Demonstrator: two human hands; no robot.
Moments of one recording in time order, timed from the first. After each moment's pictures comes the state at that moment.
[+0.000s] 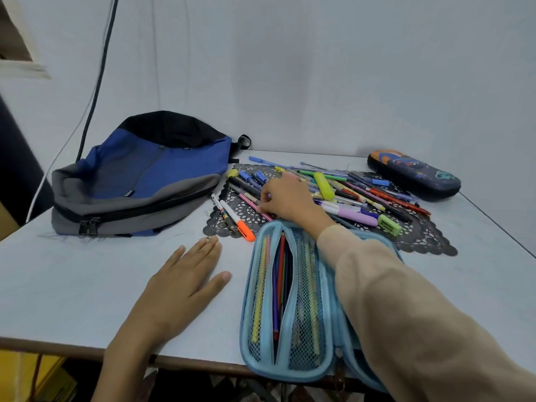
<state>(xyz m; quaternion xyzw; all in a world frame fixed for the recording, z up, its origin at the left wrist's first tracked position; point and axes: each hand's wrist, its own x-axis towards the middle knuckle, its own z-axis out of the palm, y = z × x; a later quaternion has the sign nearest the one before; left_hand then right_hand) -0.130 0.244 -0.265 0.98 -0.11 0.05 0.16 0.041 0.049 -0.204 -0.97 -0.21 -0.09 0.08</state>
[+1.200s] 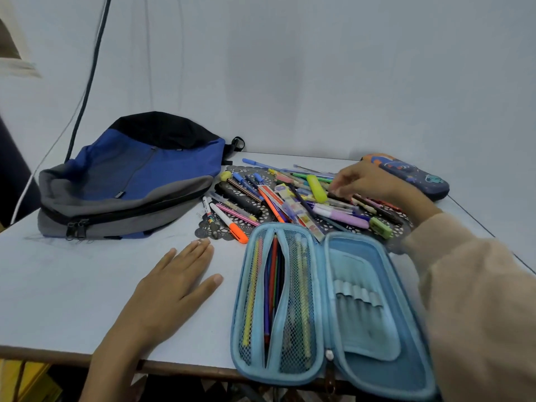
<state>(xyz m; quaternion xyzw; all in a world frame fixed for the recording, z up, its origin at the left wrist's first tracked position) -0.131 0.244 -0.262 0.98 -0.11 0.06 0.16 0.042 -0.107 -0.157 -0.93 -0.17 0.02 0.31</state>
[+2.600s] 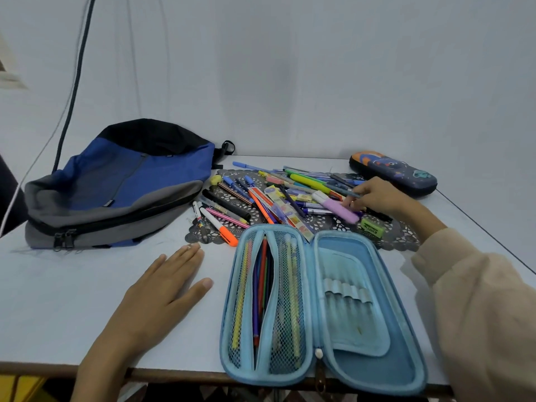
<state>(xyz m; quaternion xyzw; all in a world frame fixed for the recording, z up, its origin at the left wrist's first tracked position) -0.130 0.245 -0.262 0.98 -0.11 0.06 0.16 0.035 -0.150 -0.187 -0.96 -0.02 0.01 0.29</state>
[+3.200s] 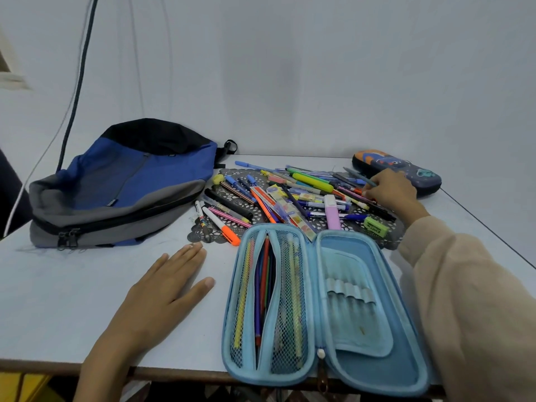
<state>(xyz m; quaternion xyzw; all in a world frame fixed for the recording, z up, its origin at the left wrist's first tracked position) -0.128 0.247 -0.265 0.98 -0.11 0.06 0.18 0.055 -0.157 -0.197 -0.97 0.11 -0.13 0.19</state>
